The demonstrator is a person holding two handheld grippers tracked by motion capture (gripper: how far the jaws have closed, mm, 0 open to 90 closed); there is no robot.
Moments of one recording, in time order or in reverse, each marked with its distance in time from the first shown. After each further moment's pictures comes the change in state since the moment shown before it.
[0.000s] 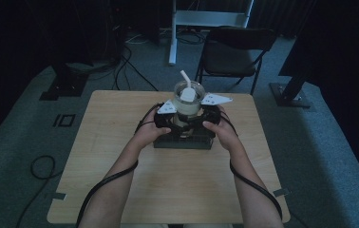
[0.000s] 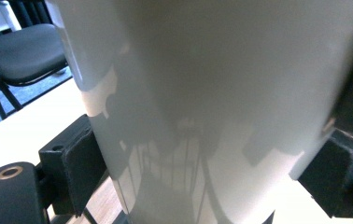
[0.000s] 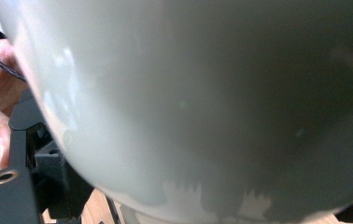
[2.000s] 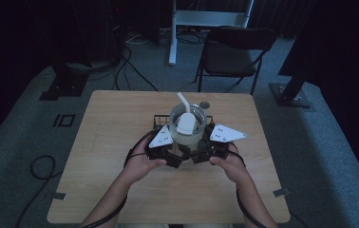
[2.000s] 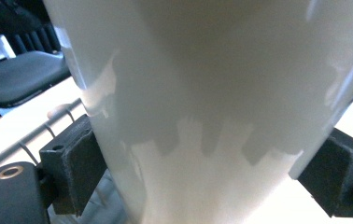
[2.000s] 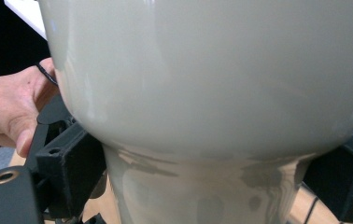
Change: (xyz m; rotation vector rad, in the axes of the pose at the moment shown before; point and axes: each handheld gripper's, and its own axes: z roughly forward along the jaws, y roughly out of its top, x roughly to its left) left arm -0.103 0.003 -0.069 -0.067 -0.007 0.076; right arm 0.100 -0.015 -0.068 -0.195 0.088 -0.096
